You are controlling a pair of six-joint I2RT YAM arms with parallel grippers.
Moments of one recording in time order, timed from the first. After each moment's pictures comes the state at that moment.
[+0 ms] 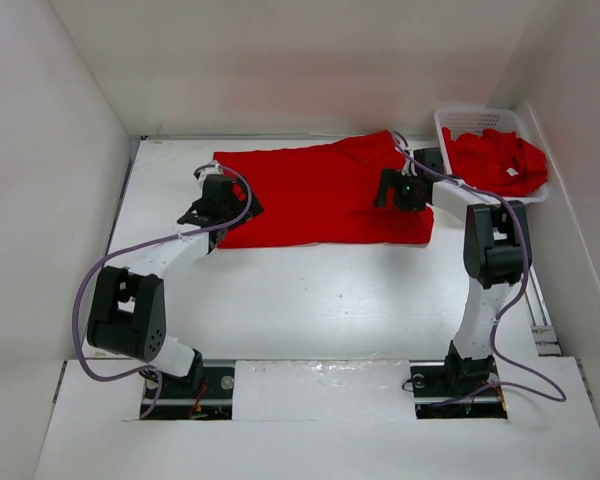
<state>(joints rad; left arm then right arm) -0.28 1.49 0.93 -0.13 -0.15 -0.67 0.10 2.01 1.40 -0.27 -0.25 0.21</state>
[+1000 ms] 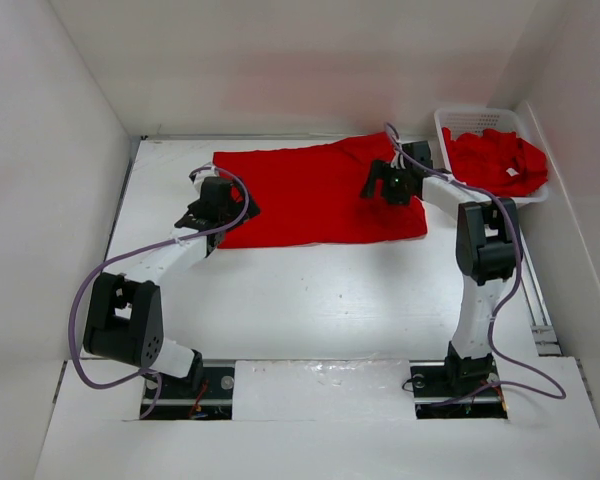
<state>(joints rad) -0.28 1.44 0.91 -0.14 -0.20 -0.68 0.16 2.07 1.50 -0.26 -0.32 0.33</state>
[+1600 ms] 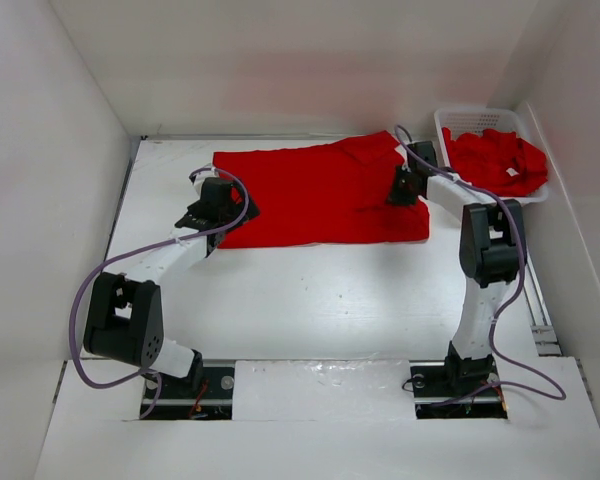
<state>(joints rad) -0.28 1.44 0.91 -0.16 -0.21 -0.68 0.14 2.04 1.49 -0.37 -0.11 0.41</state>
